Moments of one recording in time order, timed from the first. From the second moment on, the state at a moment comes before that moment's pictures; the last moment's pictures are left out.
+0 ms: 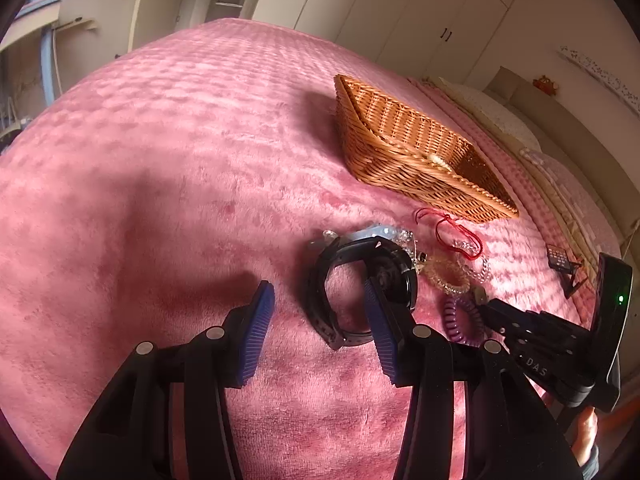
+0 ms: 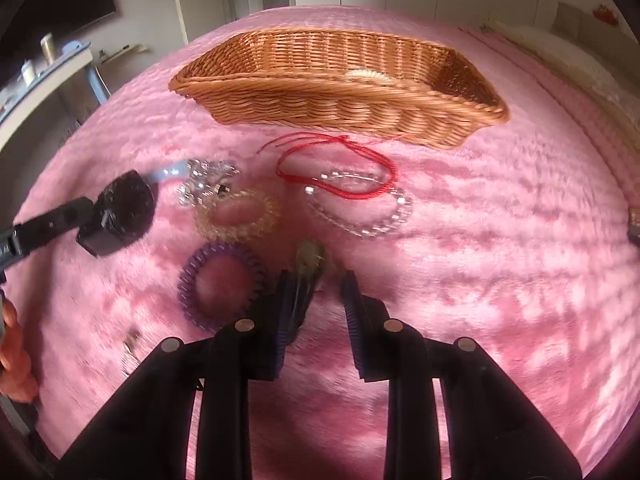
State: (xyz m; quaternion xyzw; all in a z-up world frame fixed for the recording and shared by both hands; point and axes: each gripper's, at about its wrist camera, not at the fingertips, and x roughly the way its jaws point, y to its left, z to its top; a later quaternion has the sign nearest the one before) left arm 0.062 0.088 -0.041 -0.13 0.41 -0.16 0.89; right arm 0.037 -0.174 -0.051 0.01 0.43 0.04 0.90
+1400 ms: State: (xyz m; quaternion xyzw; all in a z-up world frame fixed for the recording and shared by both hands) left arm 0.050 0.063 -0.045 -0.09 0.40 -0.15 0.90; right arm 0.027 -0.201 -0.046 0.05 0.37 0.05 0.92
